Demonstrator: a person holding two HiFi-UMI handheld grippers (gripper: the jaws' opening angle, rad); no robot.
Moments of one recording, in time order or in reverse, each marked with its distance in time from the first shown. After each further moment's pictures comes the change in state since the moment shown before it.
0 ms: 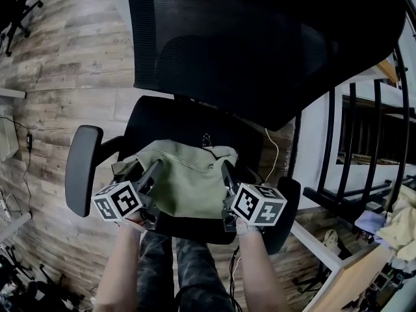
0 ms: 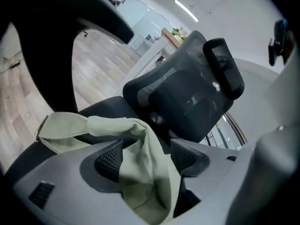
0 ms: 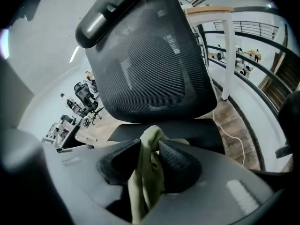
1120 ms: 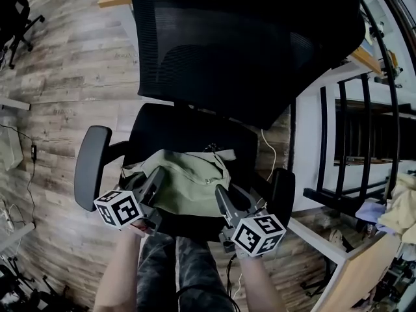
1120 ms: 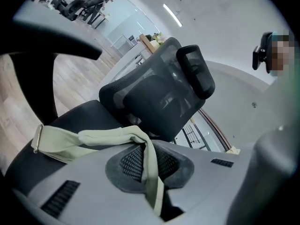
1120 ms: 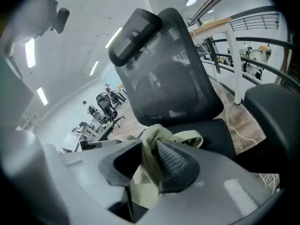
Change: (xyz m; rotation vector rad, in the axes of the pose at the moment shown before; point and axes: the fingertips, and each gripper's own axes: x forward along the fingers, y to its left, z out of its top) left arm -0.034 -0.054 -0.005 0.103 -0.010 -0.242; right arm -0.081 0.057 -0.031 -0.032 -0.152 0.214
